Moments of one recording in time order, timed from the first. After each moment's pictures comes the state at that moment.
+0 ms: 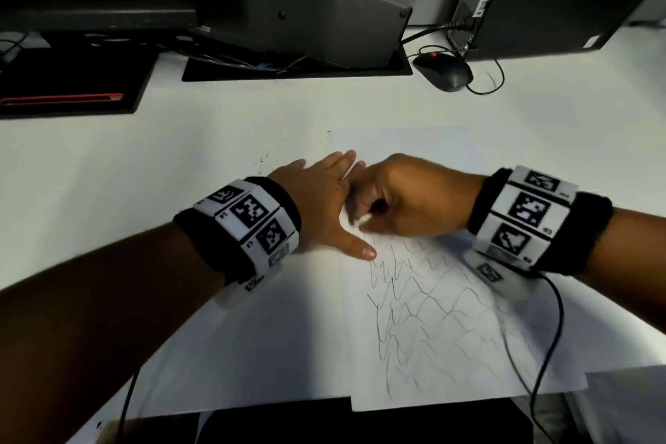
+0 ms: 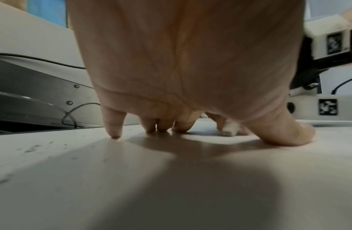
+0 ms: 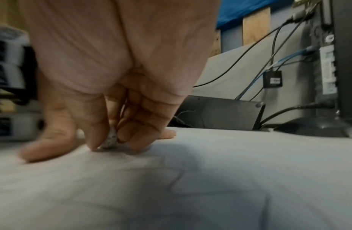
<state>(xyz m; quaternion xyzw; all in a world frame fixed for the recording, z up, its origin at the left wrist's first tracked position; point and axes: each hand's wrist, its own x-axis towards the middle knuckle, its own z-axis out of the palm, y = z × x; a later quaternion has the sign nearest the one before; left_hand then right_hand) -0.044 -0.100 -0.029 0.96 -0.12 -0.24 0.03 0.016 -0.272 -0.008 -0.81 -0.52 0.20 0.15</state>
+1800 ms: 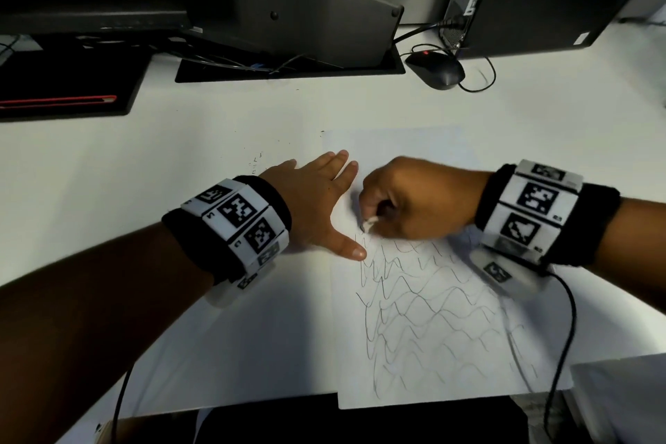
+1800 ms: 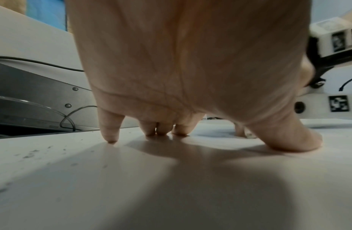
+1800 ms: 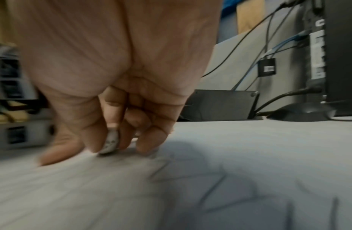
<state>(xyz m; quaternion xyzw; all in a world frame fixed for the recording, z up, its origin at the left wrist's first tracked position) -0.045 -0.101 -0.025 0.96 -0.12 -0.26 -0.01 0.011 -0.285 0.003 -0.82 -0.51 0.23 0.11</state>
